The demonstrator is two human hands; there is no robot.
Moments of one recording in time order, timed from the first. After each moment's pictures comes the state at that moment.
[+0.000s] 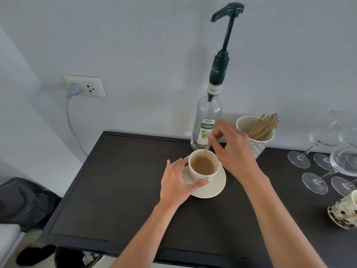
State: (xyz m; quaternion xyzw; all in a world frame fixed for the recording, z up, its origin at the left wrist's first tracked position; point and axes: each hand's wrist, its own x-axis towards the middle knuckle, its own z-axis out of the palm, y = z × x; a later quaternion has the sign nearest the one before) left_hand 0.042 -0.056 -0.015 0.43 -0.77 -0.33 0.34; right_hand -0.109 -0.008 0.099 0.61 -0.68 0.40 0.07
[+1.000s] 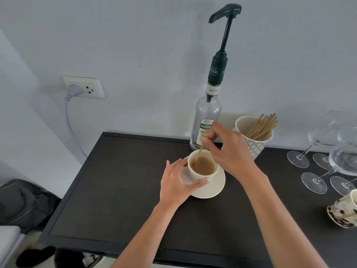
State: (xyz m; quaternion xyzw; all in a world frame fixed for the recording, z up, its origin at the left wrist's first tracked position) left_hand 0.041 -0.056 -0.017 0.43 -0.77 -0.33 0.35; right_hand -0.106 -0.009 0.105 0.63 -0.66 0.40 0.03
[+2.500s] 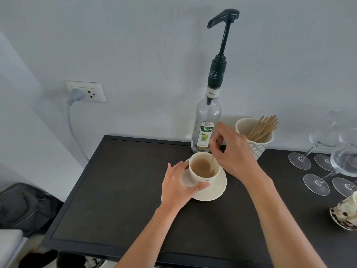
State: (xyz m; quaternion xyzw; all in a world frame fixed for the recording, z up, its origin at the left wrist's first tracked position) left_hand 0.041 -0.058 -0.020 0.43 -0.77 -0.32 0.35; right_hand -0.113 -0.007 0.100 0.62 -0.67 0.40 0.03
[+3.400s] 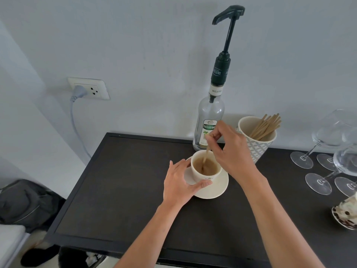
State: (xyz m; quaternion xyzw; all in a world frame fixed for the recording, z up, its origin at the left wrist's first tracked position) left_hand 0.041 -0.060 -0.028 0.42 -0.78 -0.31 0.35; right_hand -0.101 -0.012 0.096 0.61 -0.66 0.43 0.05
